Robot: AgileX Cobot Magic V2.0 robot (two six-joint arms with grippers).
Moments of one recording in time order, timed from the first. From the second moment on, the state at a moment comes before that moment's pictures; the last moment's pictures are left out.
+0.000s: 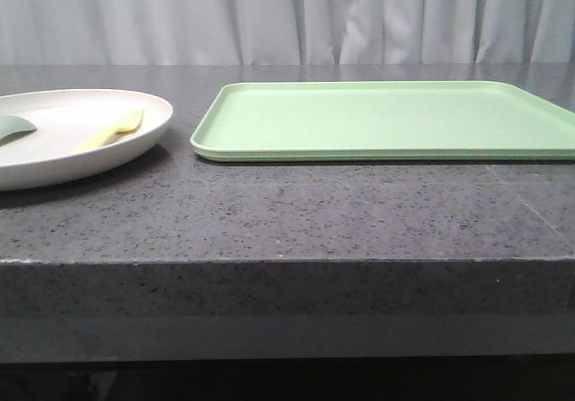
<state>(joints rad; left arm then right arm) -0.01 -0.01 0.01 0.05 0.18 -0.09 0.04 -0.01 0.03 0.10 0.27 -0.06</state>
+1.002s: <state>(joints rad) -0.01 -0.01 0.00 0.01 -0.05 -0.09 0.04 -0.01 0.03 0.14 0.20 -0.06</state>
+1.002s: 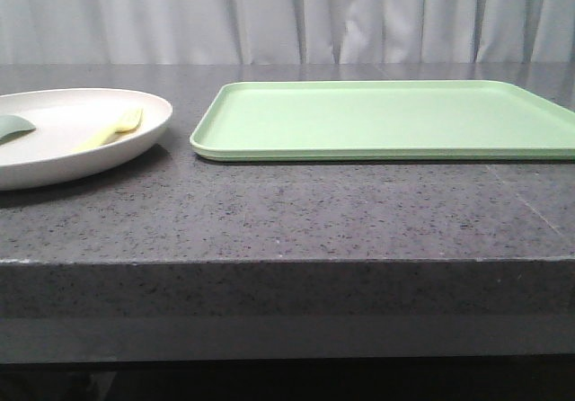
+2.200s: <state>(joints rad) -0.01 0.50 -0.51 0.01 0.20 -0.09 0.04 0.46 -0.59 0.14 0.41 -0.06</state>
